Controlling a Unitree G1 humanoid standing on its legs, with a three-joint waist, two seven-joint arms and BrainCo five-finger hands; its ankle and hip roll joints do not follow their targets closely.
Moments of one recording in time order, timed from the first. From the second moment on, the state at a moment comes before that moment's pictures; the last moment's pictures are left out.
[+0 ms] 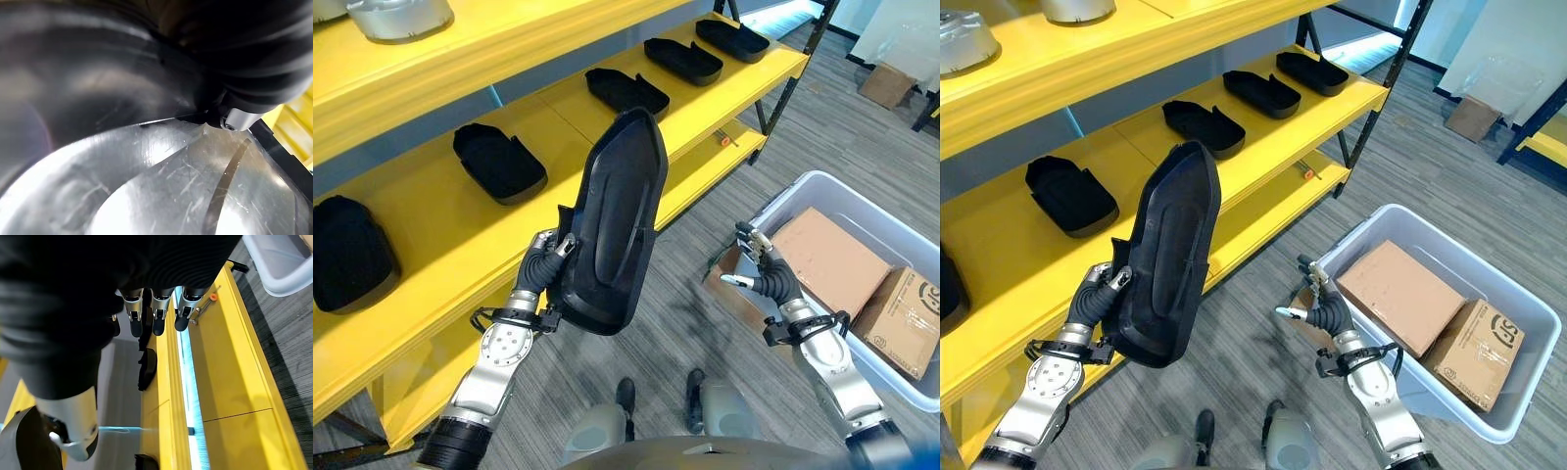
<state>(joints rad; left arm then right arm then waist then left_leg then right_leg) 0.10 0.45 -0.13 -0.05 -0.11 -0.22 0.16 0.07 -0.44 0.27 -0.01 0.29 -0.21 0.00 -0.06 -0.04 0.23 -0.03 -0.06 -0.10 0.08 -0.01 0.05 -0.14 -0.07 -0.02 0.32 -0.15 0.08</state>
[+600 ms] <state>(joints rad) 0.12 0.44 -0.15 -0.04 -0.11 -0.23 0.13 0.12 -0.51 0.19 0.00 0.33 -0.21 0.00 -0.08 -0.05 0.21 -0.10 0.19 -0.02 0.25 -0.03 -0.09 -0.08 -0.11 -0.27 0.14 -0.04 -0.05</state>
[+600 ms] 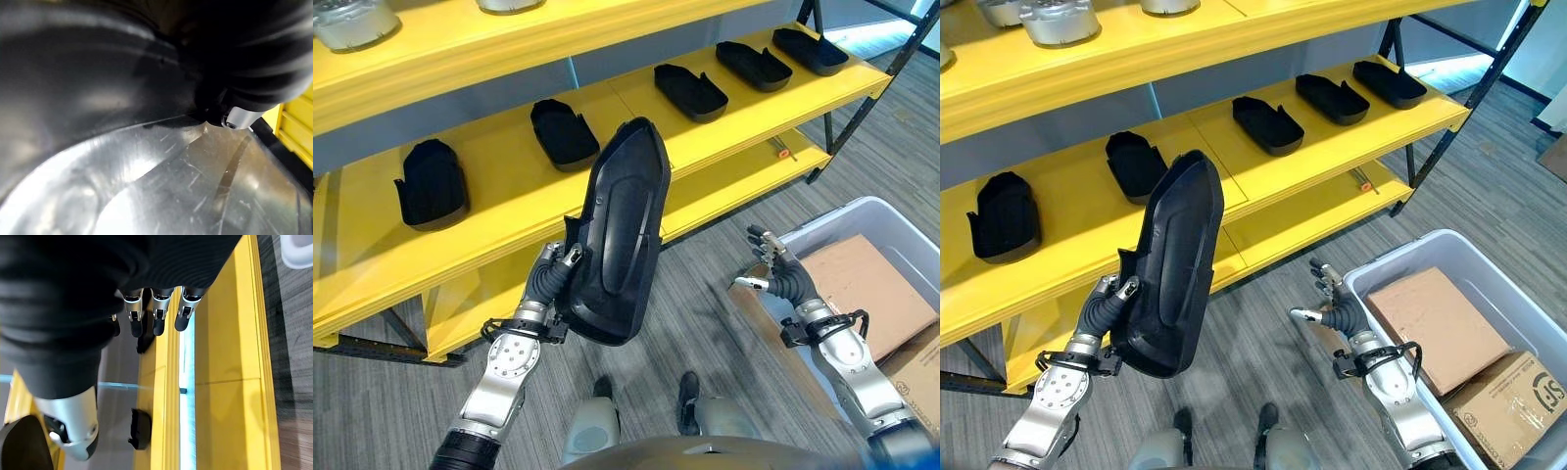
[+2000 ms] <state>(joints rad) 0.05 0.44 -0.14 -0.01 -0.14 -0.21 0.13 0.12 -0.44 0.19 0.07 0.37 -0.19 -0.02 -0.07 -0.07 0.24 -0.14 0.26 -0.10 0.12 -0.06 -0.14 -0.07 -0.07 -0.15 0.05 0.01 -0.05</state>
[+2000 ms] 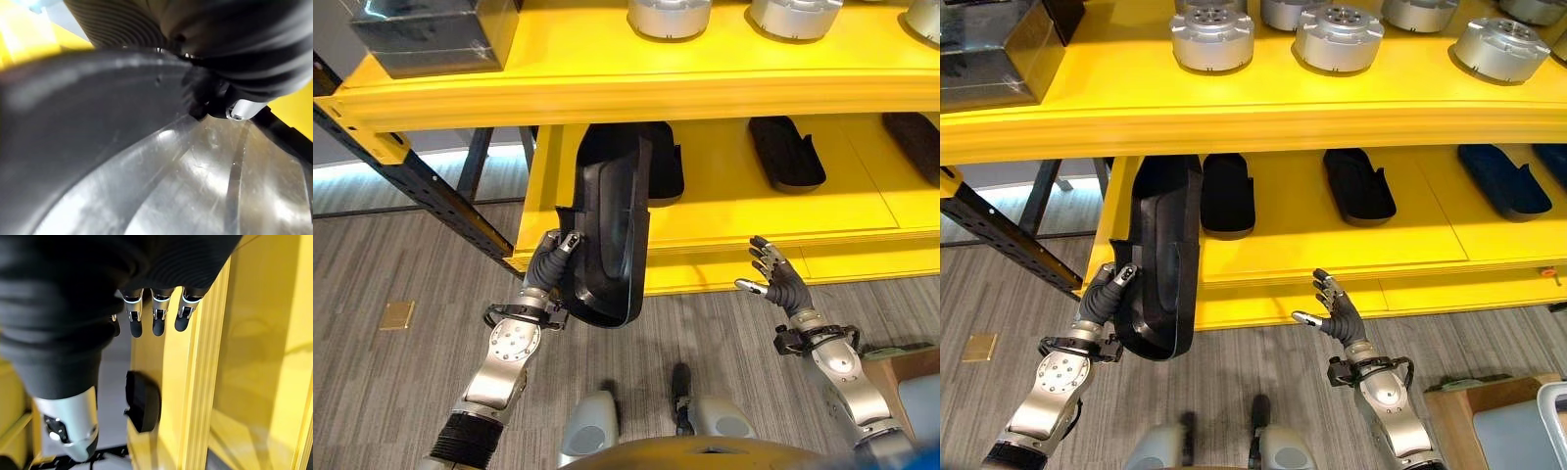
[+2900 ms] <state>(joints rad) -0.61 0.35 -0.32 0.19 -0.28 -0.20 0.37 0.00 -0.45 0.33 0.04 0.37 -0.18 -0.03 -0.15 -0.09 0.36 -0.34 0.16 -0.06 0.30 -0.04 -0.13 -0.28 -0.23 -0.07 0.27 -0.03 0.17</state>
